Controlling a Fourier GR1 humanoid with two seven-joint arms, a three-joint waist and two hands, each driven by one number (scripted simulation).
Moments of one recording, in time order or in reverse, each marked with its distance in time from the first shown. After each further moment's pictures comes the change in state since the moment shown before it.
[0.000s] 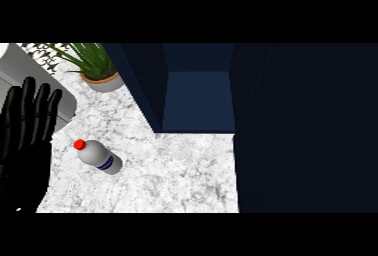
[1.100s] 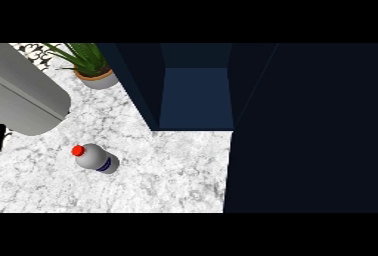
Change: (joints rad) left arm 0.096 -0.068 -0.005 -0.373 0.016 0.316 0.568; right arm 0.182 -0.008 0.227 -0.364 -0.075 0.081 0.307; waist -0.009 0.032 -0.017
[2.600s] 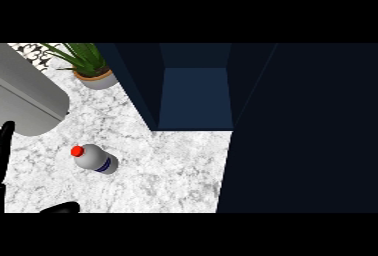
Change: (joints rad) left arm -0.026 0.067 -0.038 0.059 -0.091 0.112 0.069; right arm -0.103 0.011 0.154 -0.040 0.070 -0.155 0.184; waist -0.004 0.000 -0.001
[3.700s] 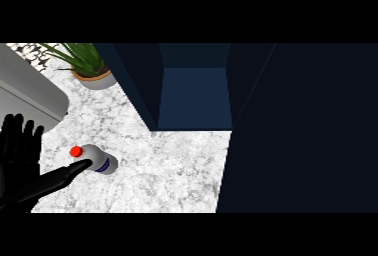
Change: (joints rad) left arm 0.057 -0.018 0.234 0.522 0.218 -0.180 -0.433; right arm 0.032 -0.056 0.095 -0.001 0.025 -0.060 -0.043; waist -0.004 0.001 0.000
